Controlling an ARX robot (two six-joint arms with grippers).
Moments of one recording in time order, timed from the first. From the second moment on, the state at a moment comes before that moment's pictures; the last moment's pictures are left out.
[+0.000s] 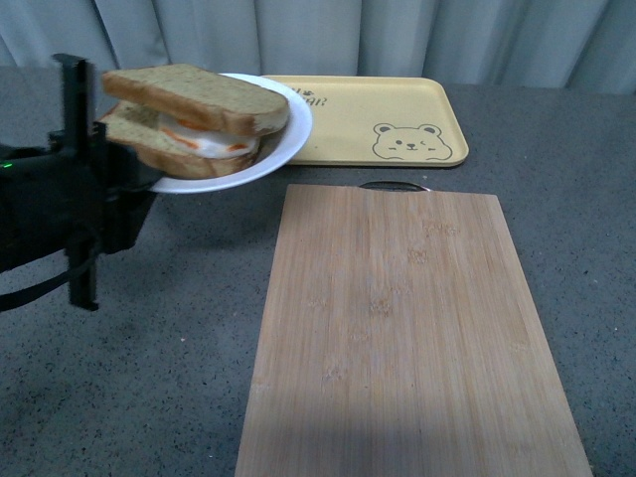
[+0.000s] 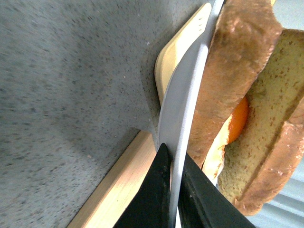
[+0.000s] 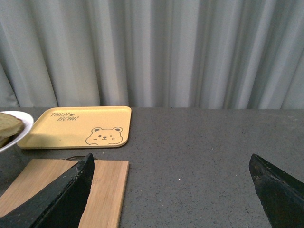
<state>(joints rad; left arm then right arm) -0.22 1.99 0.62 0.96 0.02 -1.45 0.00 0.00 0.00 0.00 0.00 0.00</state>
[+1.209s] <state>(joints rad) -0.38 2.44 1.54 0.33 -0.08 -1.48 0.00 0.00 0.00 0.00 0.00 0.00</state>
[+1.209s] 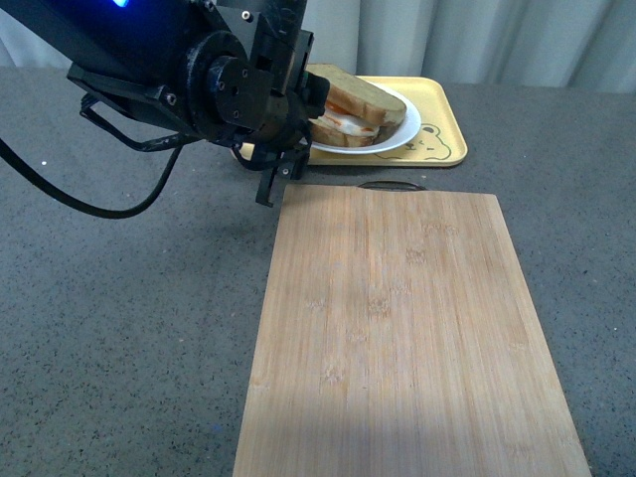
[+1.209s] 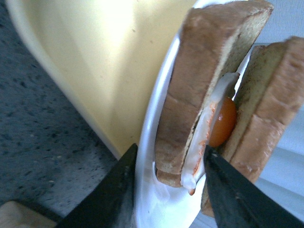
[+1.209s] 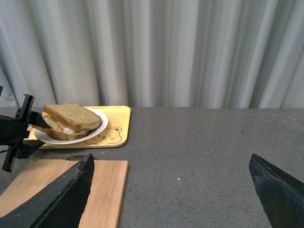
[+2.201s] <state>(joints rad) -0.14 1.56 0.26 1.29 -0.13 -0.02 0.00 0.00 0.00 0.00 0.00 0.00</state>
